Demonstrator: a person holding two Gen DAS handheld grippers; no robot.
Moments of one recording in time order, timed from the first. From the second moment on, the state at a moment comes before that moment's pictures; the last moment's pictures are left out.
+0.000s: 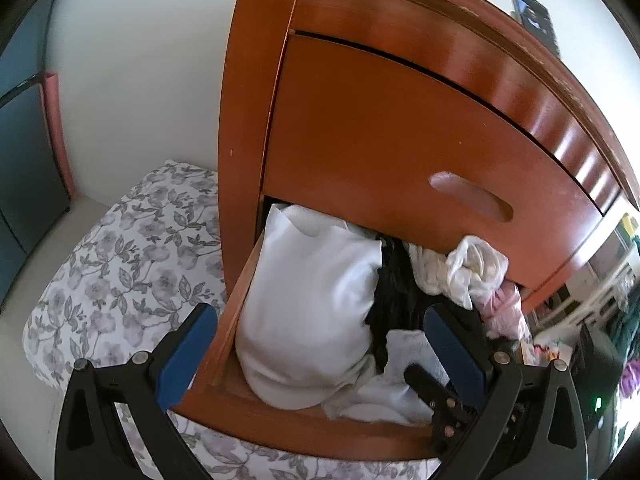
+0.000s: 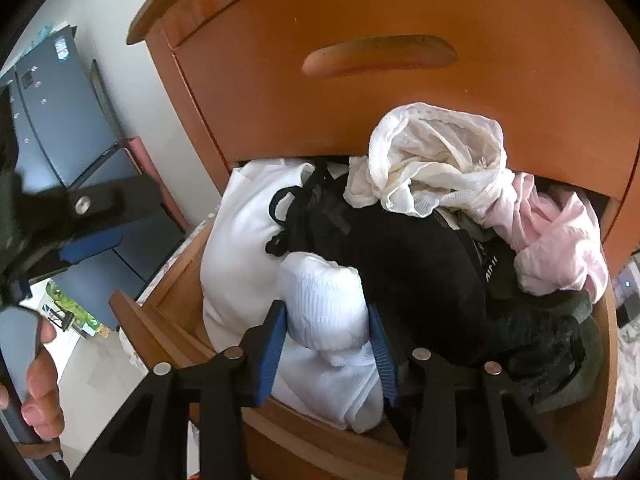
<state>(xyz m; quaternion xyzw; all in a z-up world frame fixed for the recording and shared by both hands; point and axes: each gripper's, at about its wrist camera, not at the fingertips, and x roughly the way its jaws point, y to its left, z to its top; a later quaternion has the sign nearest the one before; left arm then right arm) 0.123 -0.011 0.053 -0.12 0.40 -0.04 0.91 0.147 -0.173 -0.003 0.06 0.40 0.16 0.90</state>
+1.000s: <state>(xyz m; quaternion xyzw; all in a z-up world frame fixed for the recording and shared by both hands) 0.176 -0.076 0.051 -0.16 0.35 -0.12 0.92 0.115 -0.305 0.041 0.24 0.26 0.06 0.93</state>
